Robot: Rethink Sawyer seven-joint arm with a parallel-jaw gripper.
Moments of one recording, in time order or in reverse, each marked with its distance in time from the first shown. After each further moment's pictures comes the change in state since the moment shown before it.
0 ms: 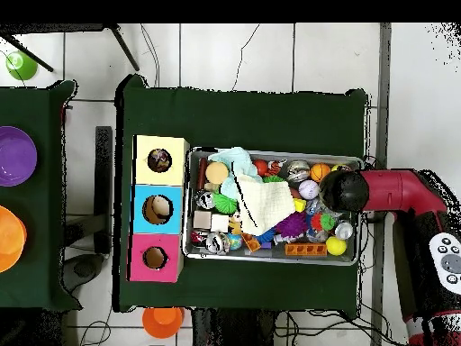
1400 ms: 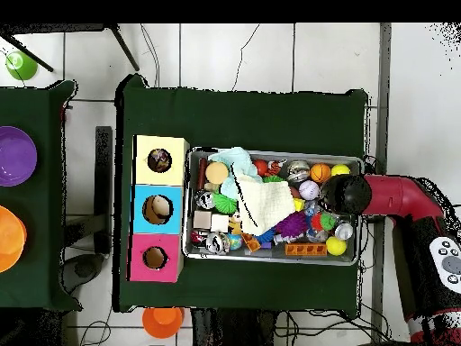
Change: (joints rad) arm -0.031 0.051 0.000 0.000 0.059 0.037 0.000
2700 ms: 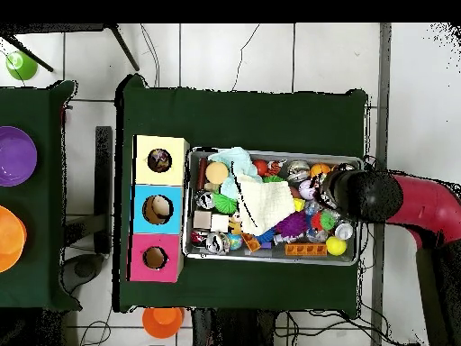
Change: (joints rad) arm -0.064 -0.276 0.101 0.213 0.294 0.005 0.000
